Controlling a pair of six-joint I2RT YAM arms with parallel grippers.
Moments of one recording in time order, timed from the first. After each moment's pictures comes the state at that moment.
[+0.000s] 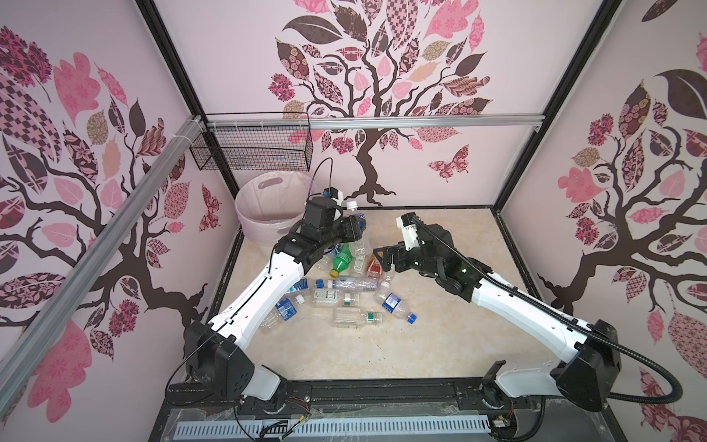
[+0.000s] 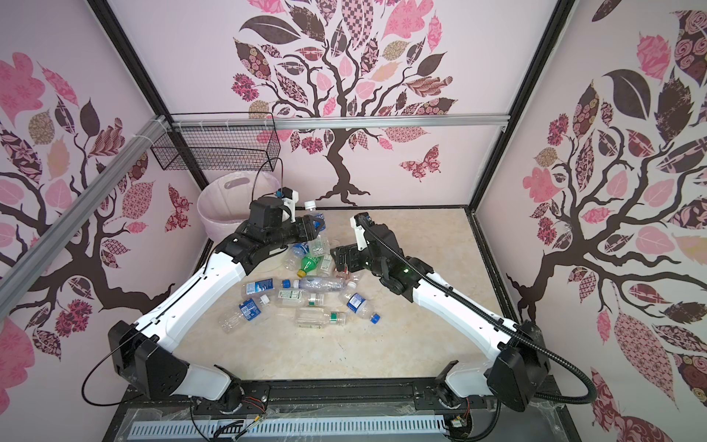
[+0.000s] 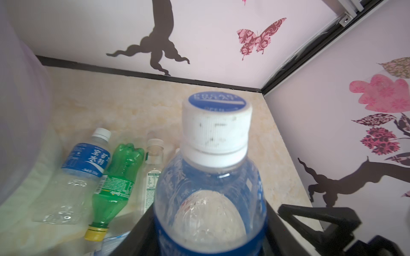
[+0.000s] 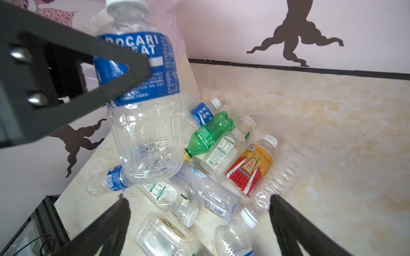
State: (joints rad) left arm -0.48 1.46 1.43 -0.45 0.07 -0.47; right arm 0.70 1.34 1.18 -0.24 -0.03 0.36
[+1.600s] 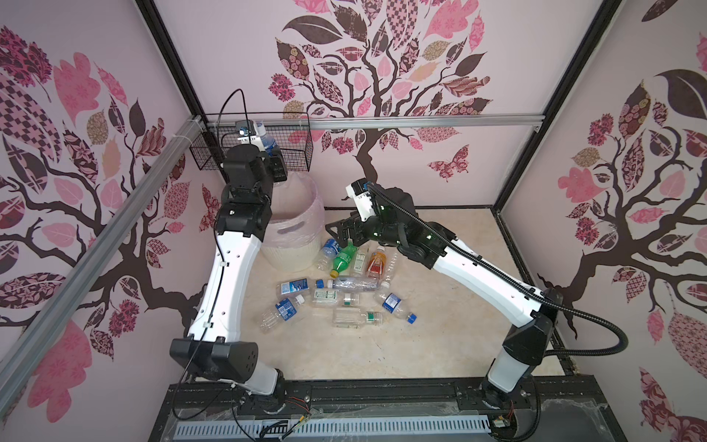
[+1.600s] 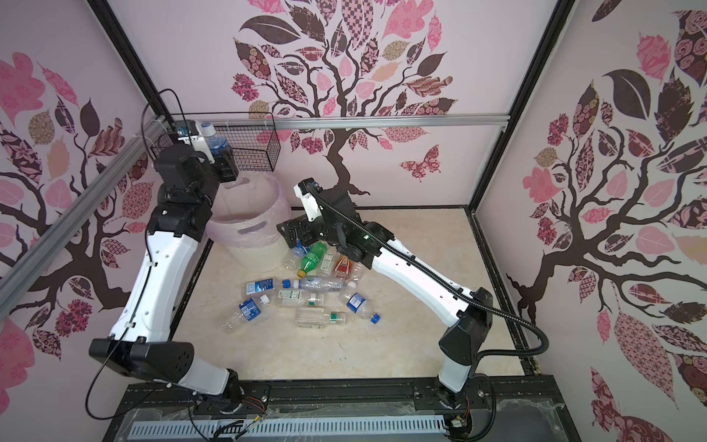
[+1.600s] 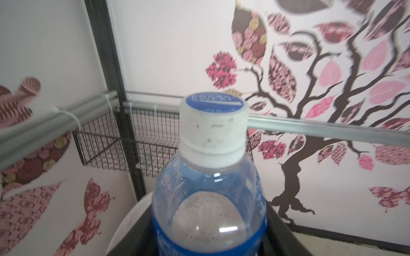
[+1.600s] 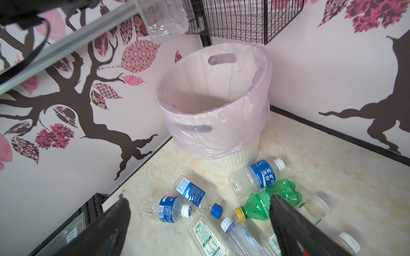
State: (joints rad) left arm -0.08 1.58 1.88 -0.40 -0.25 -0.08; right arm 0.85 1.73 1.82 -0.42 -0.10 0.28
